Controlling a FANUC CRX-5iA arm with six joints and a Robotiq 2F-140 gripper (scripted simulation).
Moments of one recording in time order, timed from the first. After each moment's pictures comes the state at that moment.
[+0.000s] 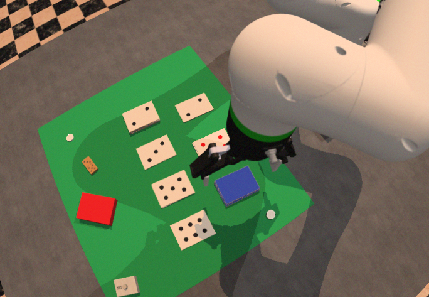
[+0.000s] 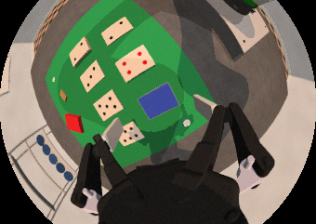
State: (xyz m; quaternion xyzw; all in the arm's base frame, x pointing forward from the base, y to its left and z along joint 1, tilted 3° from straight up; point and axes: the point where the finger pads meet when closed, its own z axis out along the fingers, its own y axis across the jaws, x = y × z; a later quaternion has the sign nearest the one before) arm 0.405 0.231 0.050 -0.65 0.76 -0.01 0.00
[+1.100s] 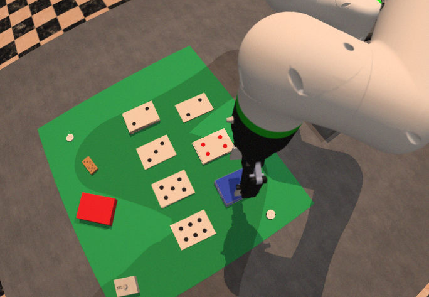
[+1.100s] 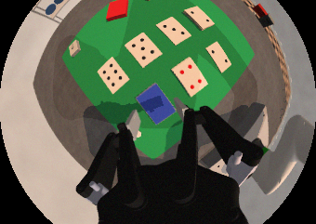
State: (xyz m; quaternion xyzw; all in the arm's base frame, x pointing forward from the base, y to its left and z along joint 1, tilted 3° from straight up) arm 0.404 0.231 0.048 -0.99 0.14 -0.03 0.00
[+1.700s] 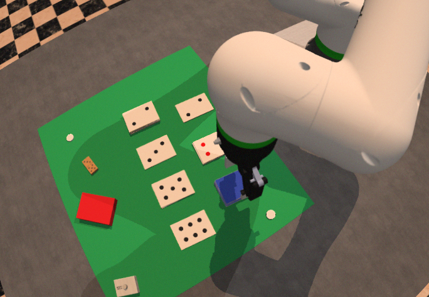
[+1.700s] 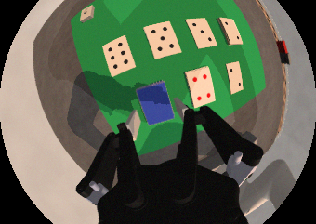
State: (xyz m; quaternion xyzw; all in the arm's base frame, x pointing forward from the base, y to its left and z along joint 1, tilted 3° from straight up) arm 0.403 0.232 0.018 -1.00 -0.02 0.02 0.01
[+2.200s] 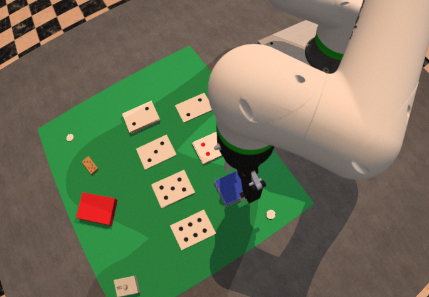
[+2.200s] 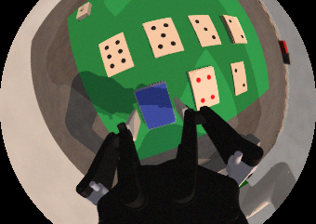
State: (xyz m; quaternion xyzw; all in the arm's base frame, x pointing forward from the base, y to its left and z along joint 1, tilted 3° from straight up) arm 0.403 0.233 -0.002 -1.00 -0.02 0.02 0.01
